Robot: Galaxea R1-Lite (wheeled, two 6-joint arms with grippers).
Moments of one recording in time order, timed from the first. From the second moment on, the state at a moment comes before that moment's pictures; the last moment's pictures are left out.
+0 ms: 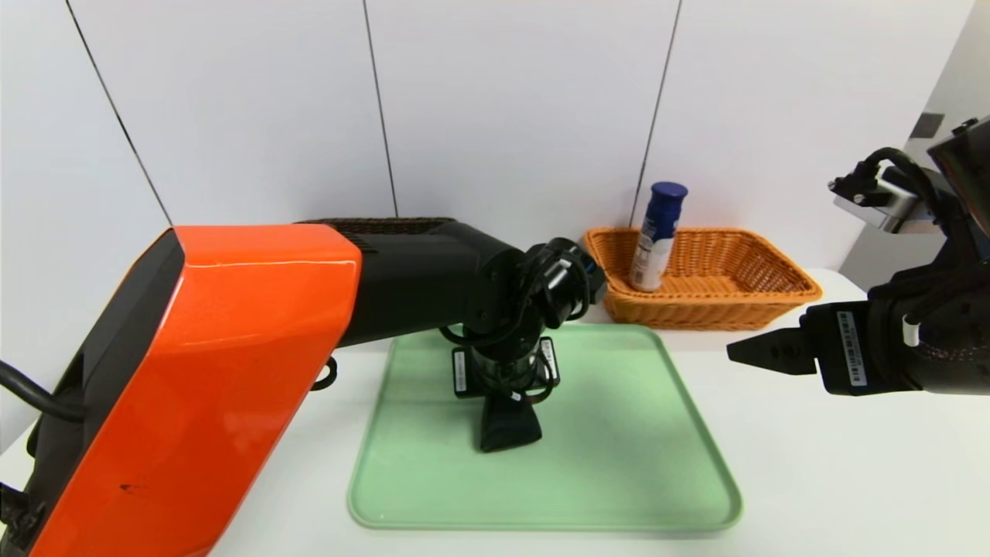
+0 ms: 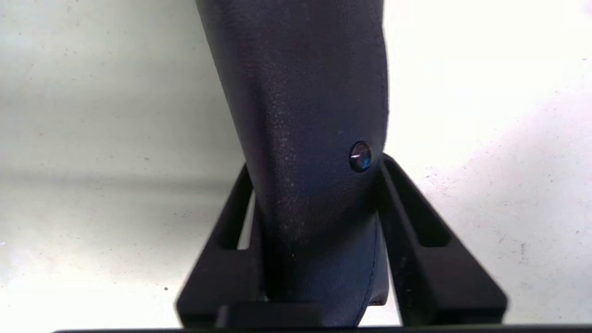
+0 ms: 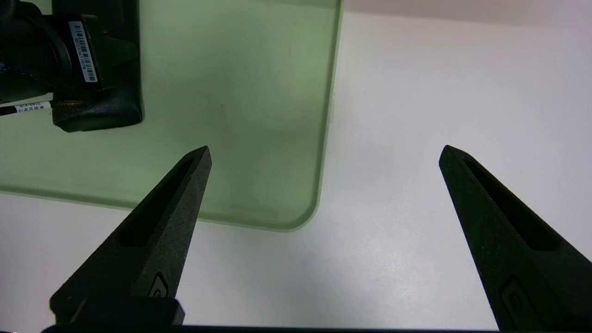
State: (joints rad) left arm -0.82 2.30 -1.99 0.80 0.33 -0.86; right arm 0.61 1.38 -1.24 0.66 -0.32 0.36
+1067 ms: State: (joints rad) left arm -0.92 2.02 -1.99 0.88 0.28 -0.83; right arm 0.61 1.37 -1.24 0.66 -0.32 0.36
